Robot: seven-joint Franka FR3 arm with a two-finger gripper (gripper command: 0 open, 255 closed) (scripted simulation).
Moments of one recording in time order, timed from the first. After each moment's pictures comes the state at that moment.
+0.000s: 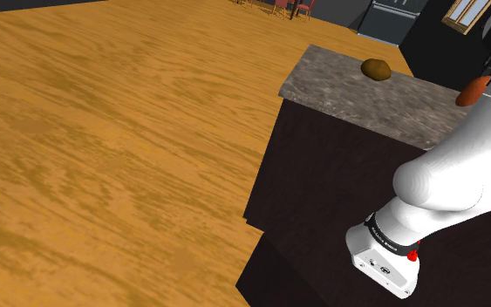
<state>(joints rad) -0.67 0.22 -0.86 -1.44 0.03 1.57 -1.97</state>
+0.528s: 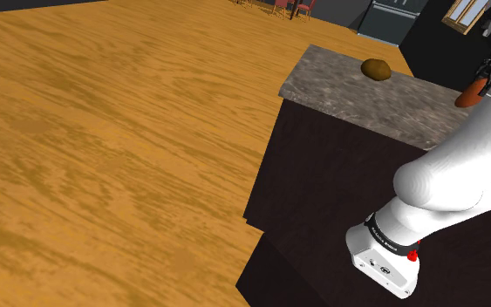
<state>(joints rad) -0.65 0.19 -0.86 -1.57 0.01 1.70 -1.95</state>
